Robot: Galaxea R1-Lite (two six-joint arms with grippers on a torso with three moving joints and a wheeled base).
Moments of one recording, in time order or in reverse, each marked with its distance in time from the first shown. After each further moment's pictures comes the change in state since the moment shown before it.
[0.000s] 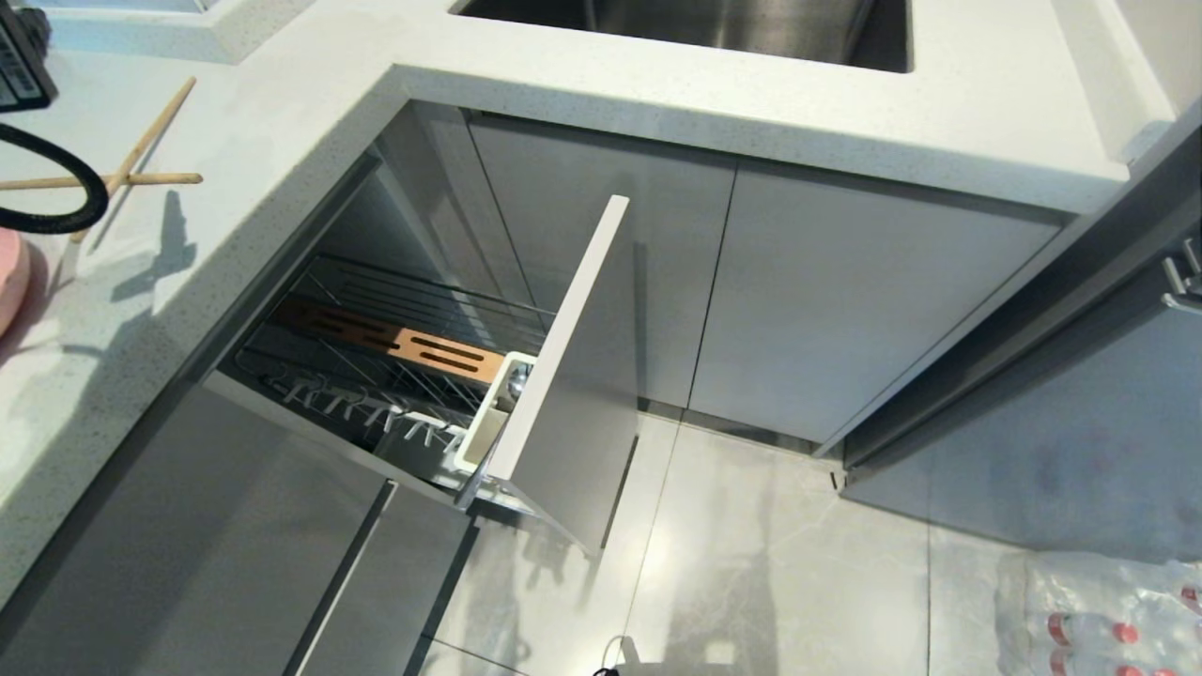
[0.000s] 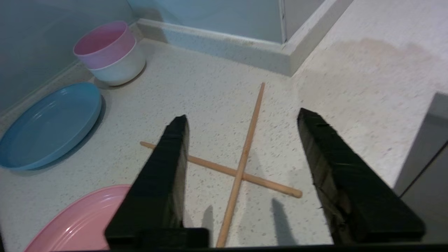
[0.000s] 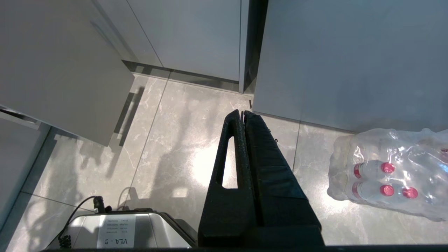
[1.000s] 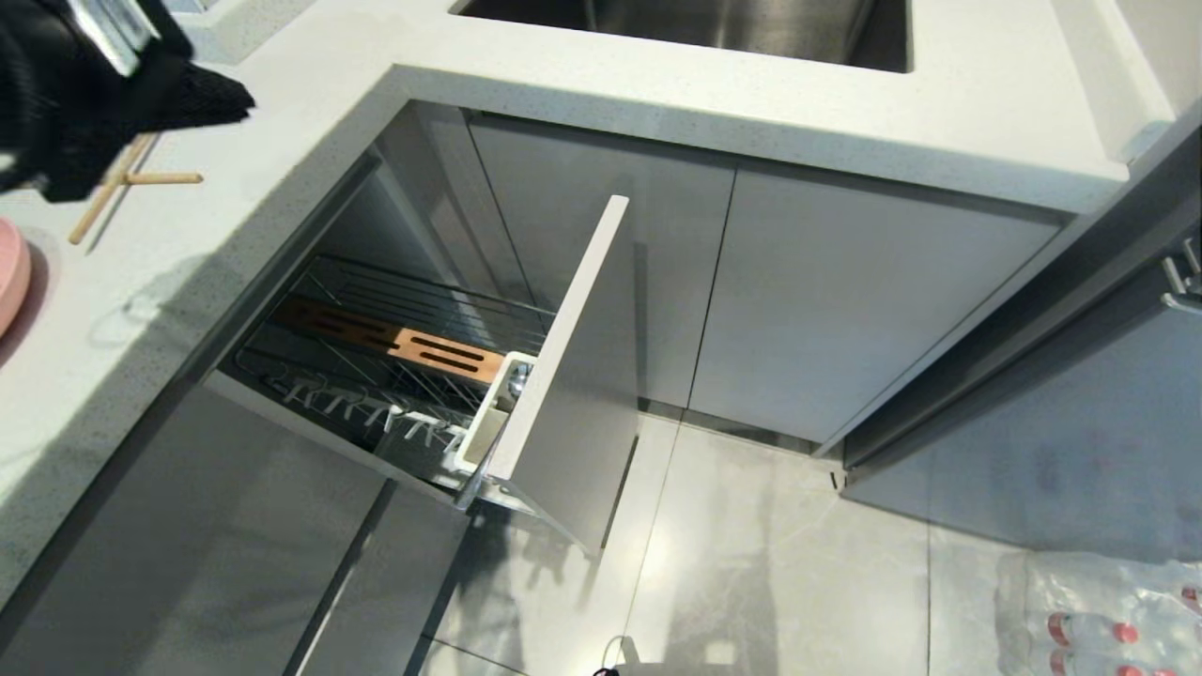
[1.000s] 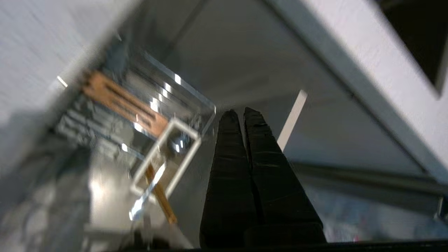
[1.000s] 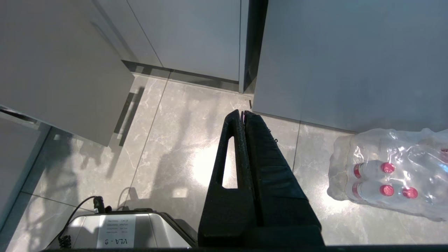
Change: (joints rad) left arm -0.423 0.051 -0.389 0.878 -0.164 -0.776; right arm 0.000 0.000 0.000 0.000 0.000 0.000
